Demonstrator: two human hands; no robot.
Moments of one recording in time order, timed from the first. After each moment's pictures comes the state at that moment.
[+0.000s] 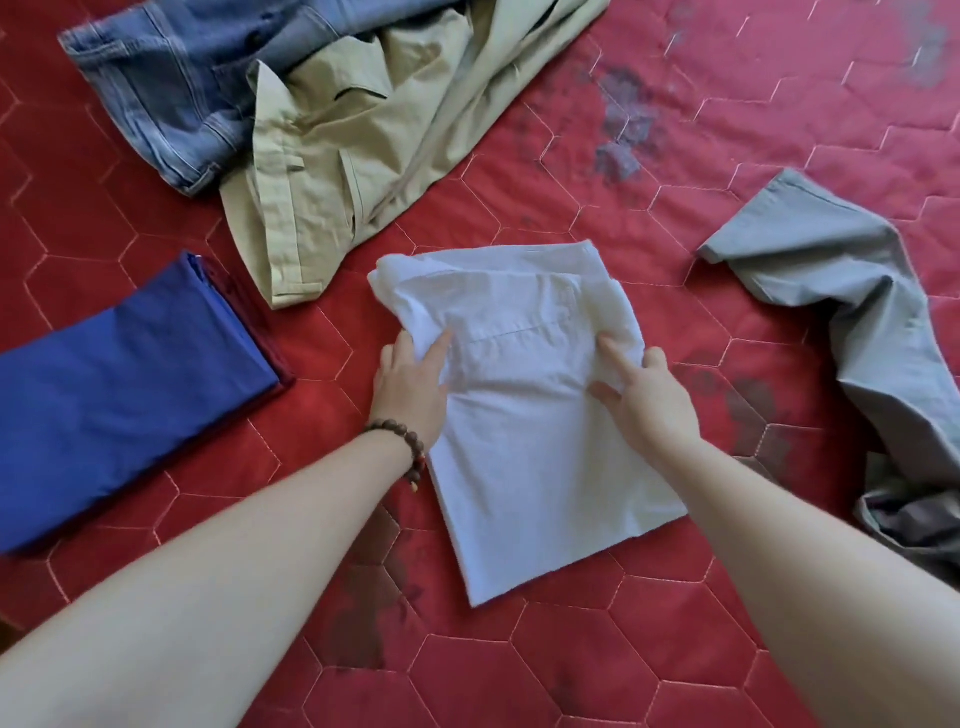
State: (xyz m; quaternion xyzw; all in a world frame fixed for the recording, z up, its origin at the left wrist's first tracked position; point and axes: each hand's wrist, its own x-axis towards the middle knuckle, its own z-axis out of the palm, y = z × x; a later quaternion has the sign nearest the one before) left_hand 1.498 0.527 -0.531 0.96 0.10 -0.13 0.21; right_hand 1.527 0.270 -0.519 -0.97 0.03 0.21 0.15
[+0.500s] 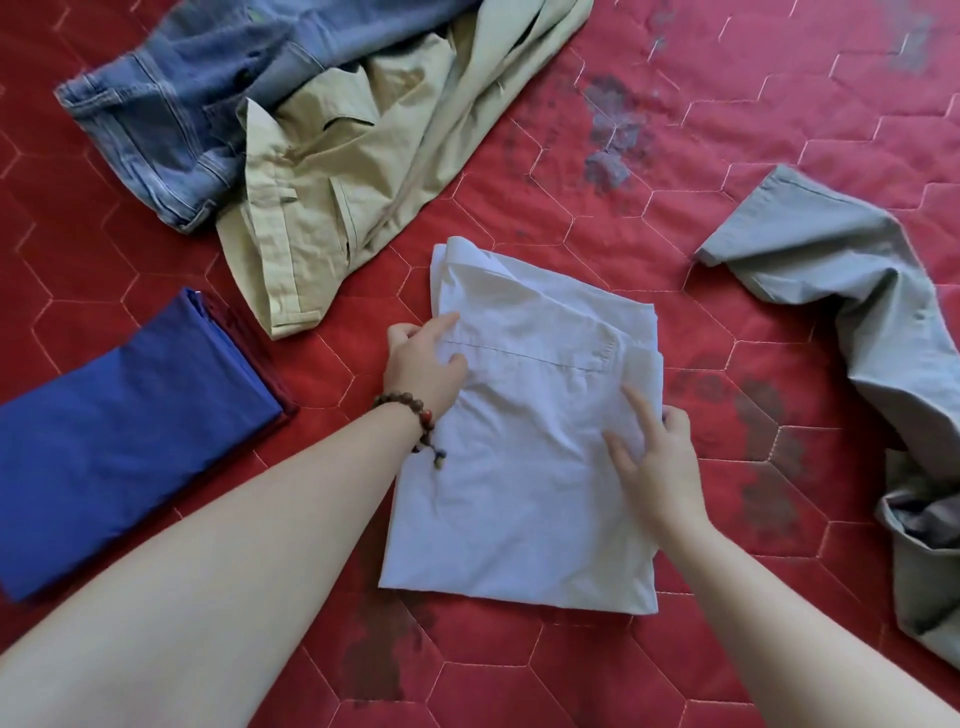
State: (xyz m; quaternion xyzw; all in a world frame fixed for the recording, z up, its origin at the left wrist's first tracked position) left_hand 1.543 0.525 -0.518 0.90 0.19 -0.13 0.38; right_hand 1.464 0.272 -0.521 -0.92 0.12 0.11 0.35
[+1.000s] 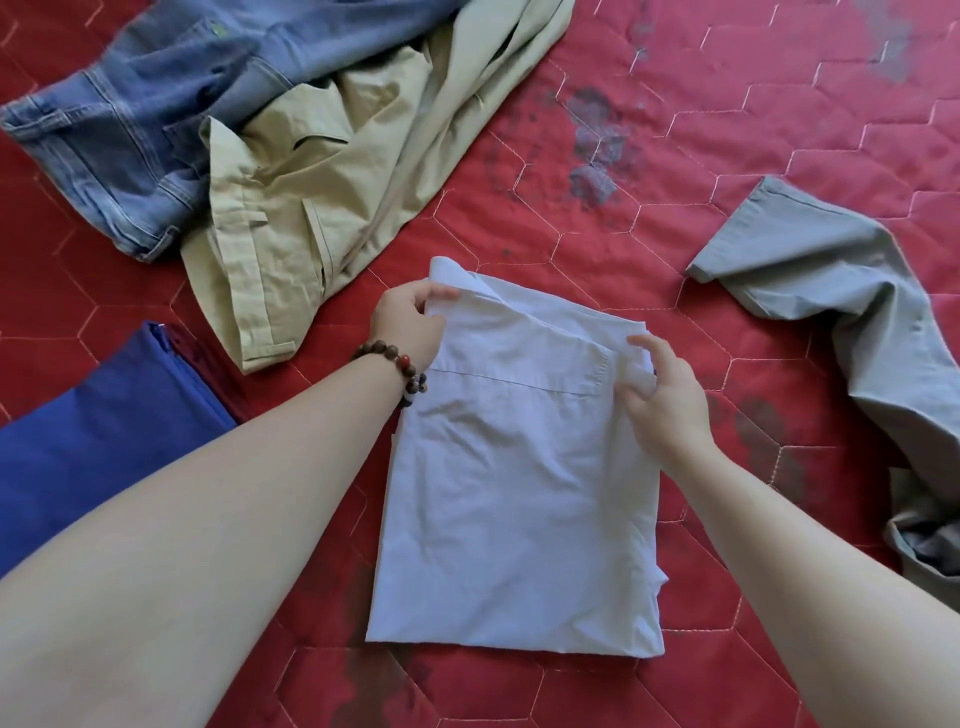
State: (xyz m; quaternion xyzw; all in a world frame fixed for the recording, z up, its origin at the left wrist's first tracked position) left_hand 1.617 0.528 -0.516 0.86 0.18 -0.09 0.47; right_hand 1.552 0.264 -0.521 -0.92 0.15 0.10 0.35
